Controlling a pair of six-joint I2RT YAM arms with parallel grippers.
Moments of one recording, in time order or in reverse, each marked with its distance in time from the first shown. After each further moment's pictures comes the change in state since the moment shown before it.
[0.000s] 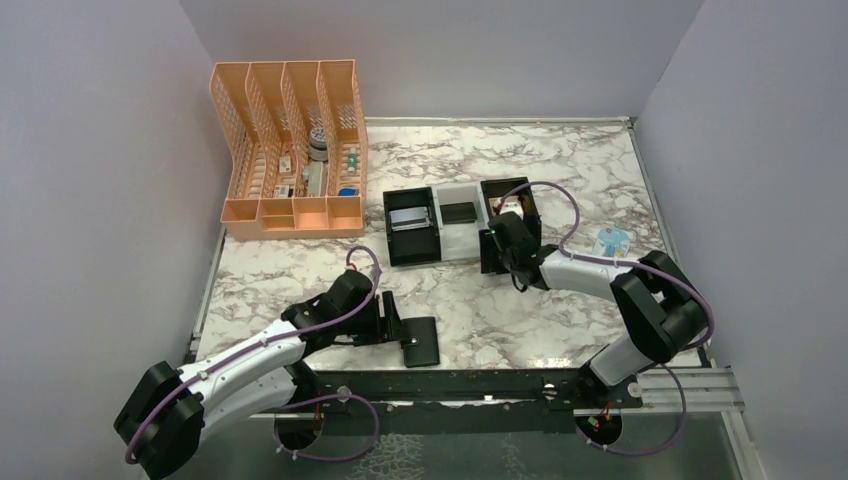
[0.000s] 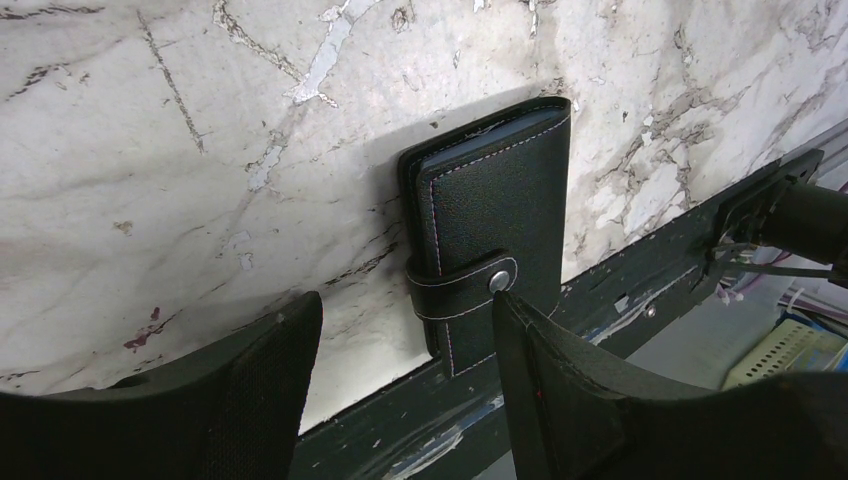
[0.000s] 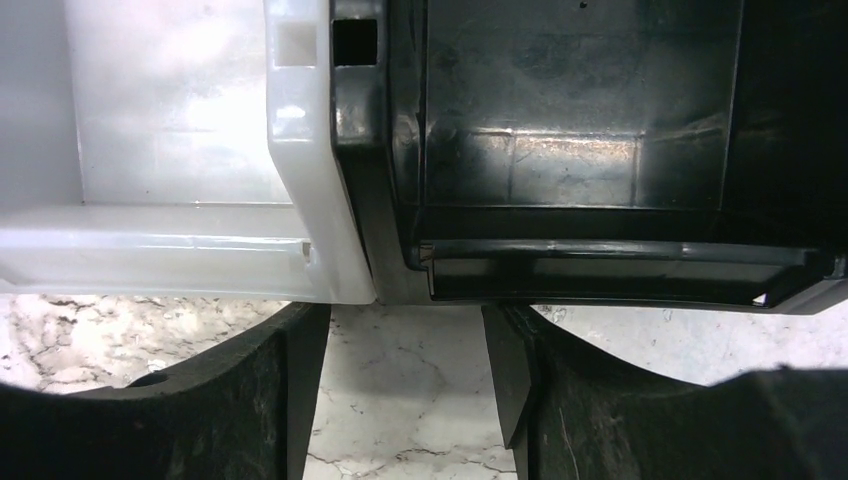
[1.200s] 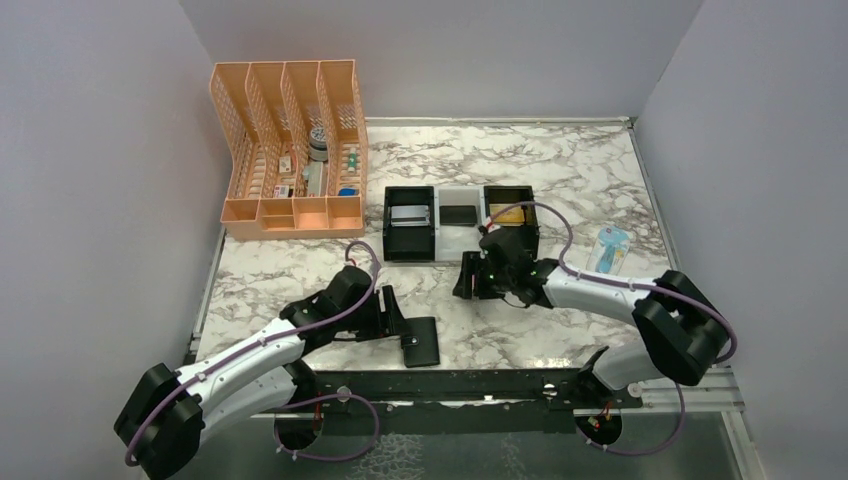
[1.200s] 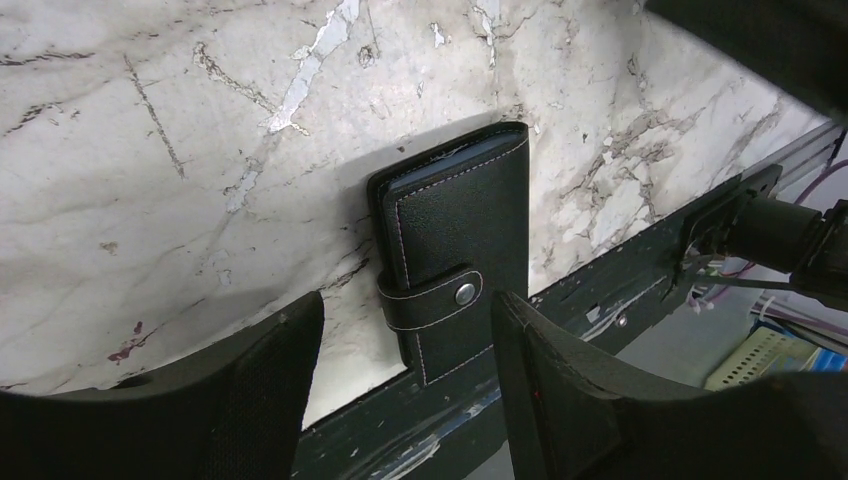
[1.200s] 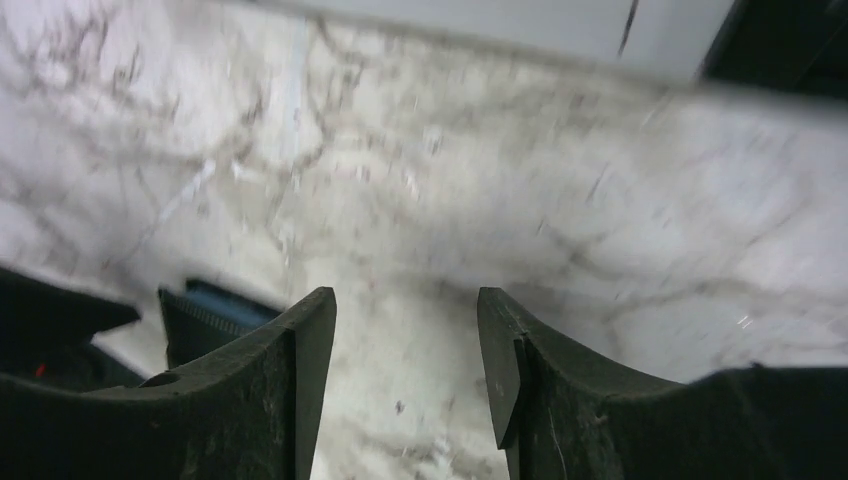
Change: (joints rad) left arm 0.015 -0.005 0.025 0.012 0.000 -0.023; right arm 0.150 -0.168 -0.100 -0.078 -0.387 0.318
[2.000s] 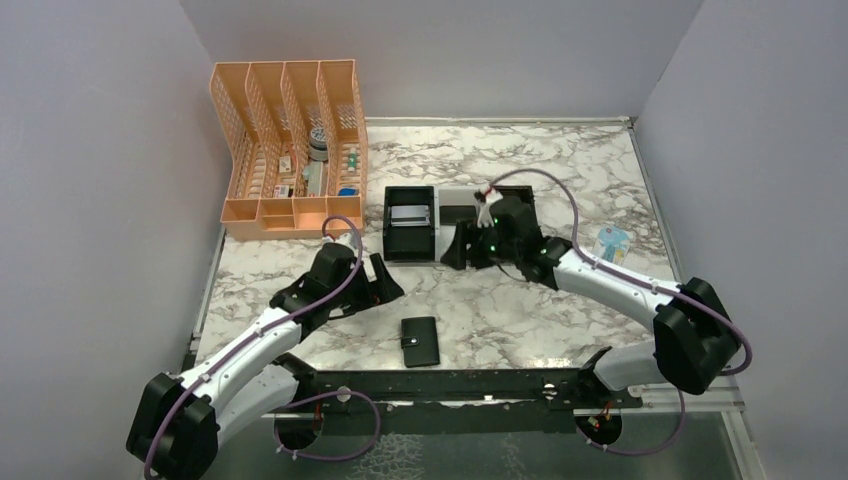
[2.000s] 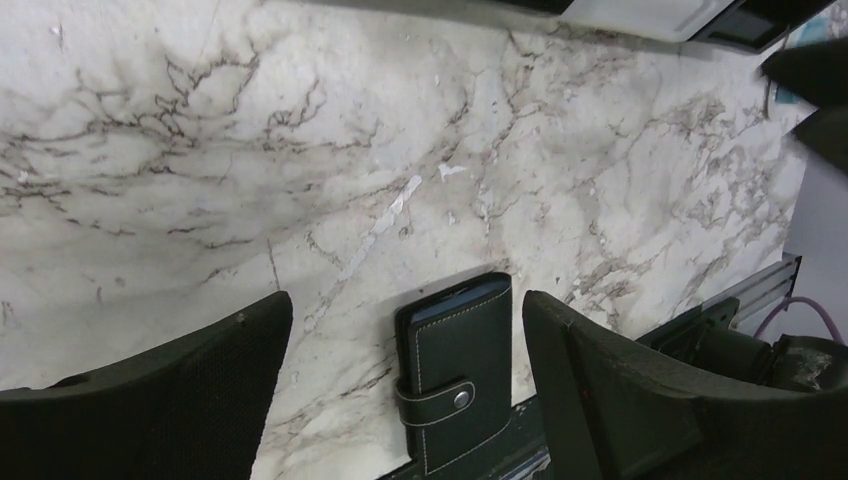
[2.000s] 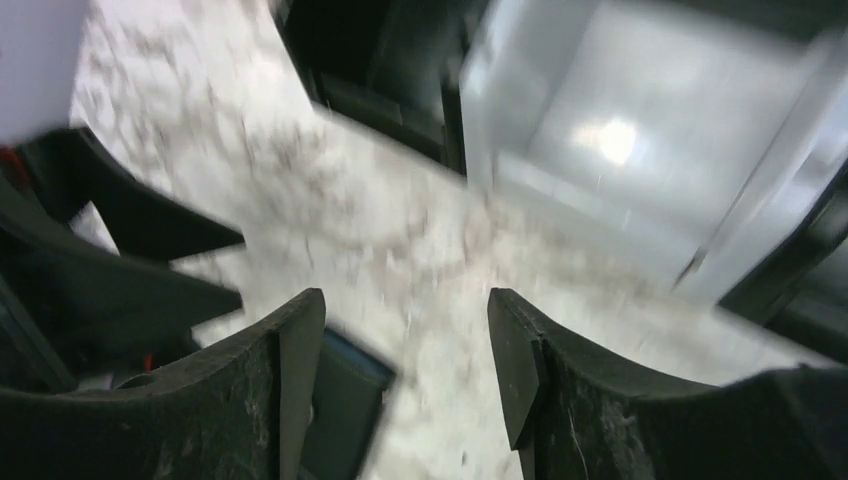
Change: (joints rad) left arm 0.210 0.039 0.105 0.042 -0.056 0.098; right arm -0.074 0.003 0.312 -0.027 -0.041 -0.222
